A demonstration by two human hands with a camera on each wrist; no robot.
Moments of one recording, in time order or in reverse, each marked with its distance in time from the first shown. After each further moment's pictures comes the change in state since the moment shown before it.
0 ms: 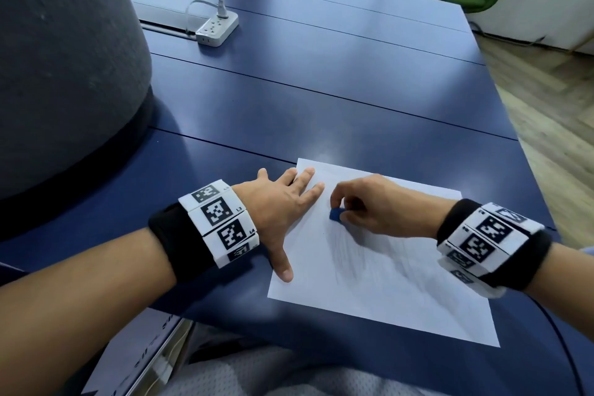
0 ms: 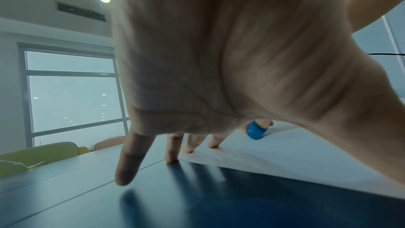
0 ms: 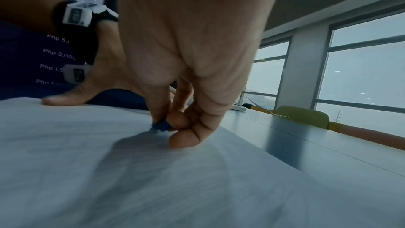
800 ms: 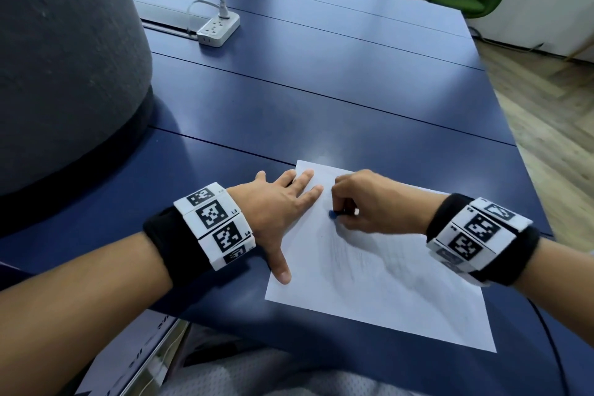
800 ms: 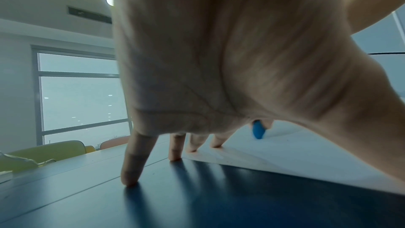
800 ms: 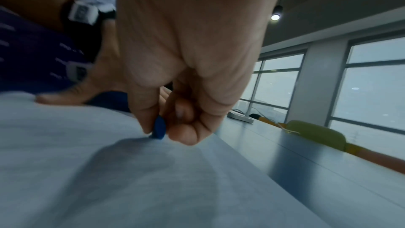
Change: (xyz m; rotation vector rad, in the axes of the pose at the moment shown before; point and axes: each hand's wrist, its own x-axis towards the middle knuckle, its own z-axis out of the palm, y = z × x) left_hand -0.001 -0.002 0.002 -0.030 0.018 0.007; right_hand 0.008 -0.009 -0.011 -0.088 -0.033 -0.074
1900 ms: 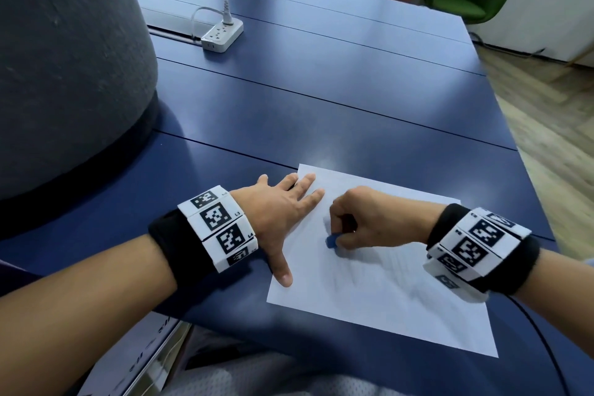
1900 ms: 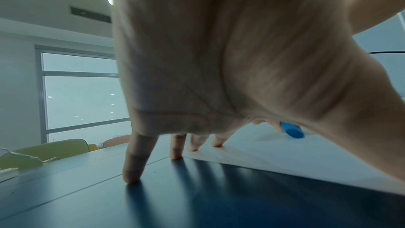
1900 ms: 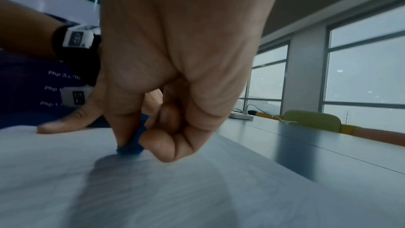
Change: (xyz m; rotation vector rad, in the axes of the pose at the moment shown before) left_hand 0.002 -0.002 0.001 -0.021 -0.016 0.003; right_hand -0.008 -0.017 -0.002 0.153 -0.191 0.113
